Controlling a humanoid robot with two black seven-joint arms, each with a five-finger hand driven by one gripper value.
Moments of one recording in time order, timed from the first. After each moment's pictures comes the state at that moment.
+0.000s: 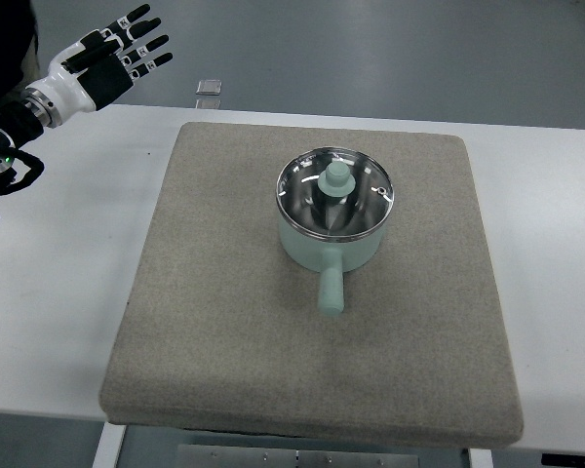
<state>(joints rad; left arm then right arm) -1.01 0.44 -0.53 -0.50 -0.26 -0.58 0.02 0.03 0.00 -0.06 0.15 0.03 0.01 0.10</state>
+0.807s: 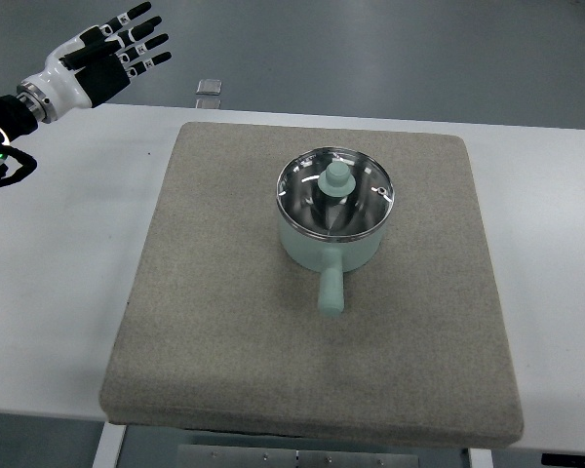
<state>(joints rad) -1.04 0.47 -0.52 -0.50 -0.11 -0.59 0.00 0.03 0.00 -0.06 0.15 0.03 0.01 0.10</state>
